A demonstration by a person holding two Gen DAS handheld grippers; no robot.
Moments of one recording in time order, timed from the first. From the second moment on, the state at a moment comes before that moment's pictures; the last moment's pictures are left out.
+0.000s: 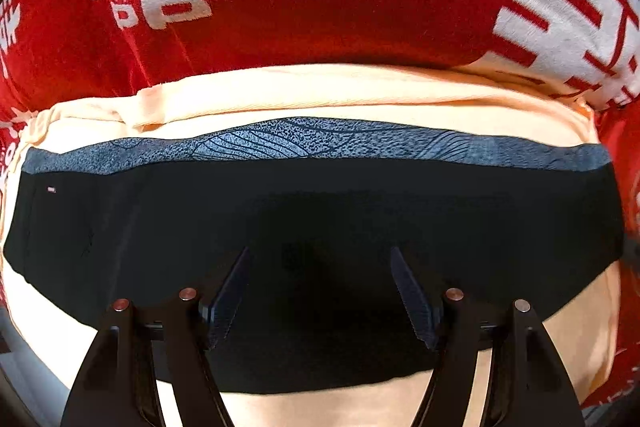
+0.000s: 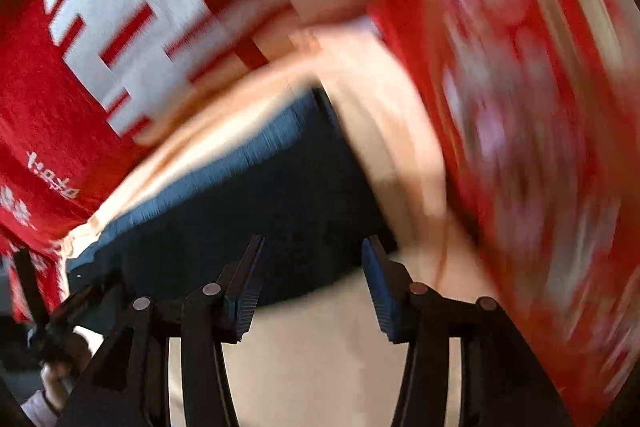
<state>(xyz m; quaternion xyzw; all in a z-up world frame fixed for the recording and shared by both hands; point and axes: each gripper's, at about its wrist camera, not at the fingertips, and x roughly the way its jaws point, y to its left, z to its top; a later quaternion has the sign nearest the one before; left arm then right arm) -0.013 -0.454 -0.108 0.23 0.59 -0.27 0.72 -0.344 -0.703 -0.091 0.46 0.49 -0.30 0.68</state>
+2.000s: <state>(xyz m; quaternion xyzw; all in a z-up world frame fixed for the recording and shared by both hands) 0.203 -0.130 -0.118 0.20 0.61 -0.19 0.74 -0.115 -0.340 -0.157 0.60 0.47 -0.08 0.64</state>
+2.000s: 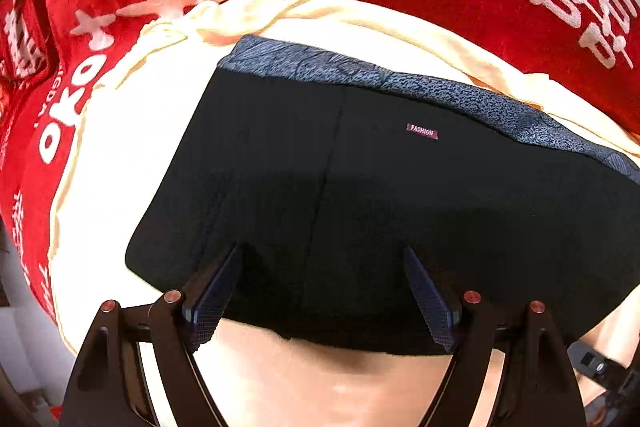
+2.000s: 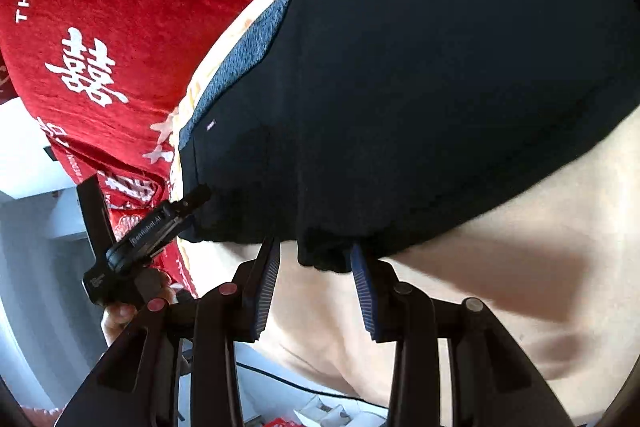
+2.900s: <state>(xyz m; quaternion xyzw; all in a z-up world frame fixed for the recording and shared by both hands) 0.201 -0.124 -0.119 0.26 0.58 -0.21 0.74 -0.165 -0.403 -0.095 0.49 0.51 -0.21 0.67</state>
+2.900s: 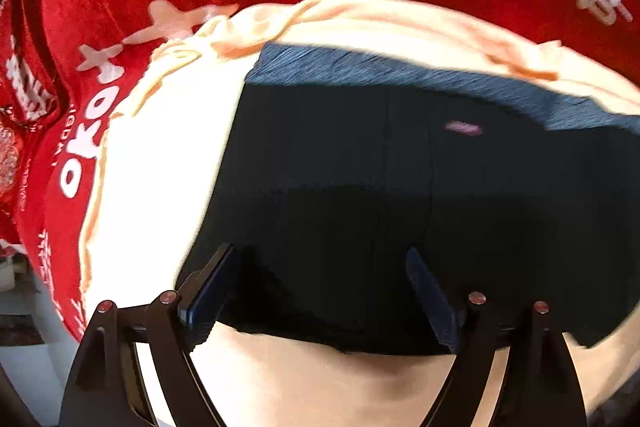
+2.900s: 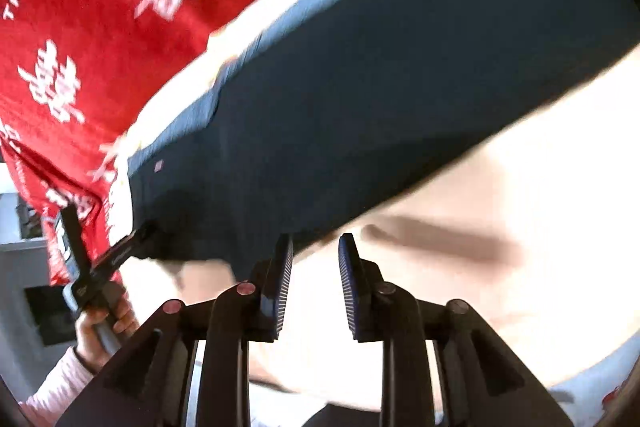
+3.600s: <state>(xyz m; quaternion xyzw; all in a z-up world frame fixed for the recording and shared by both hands) 0.139 -0.264 -0.108 0.23 0.57 -0.33 0.72 -0.113 -0.497 -0.088 0.38 0.53 -0.16 0.74</state>
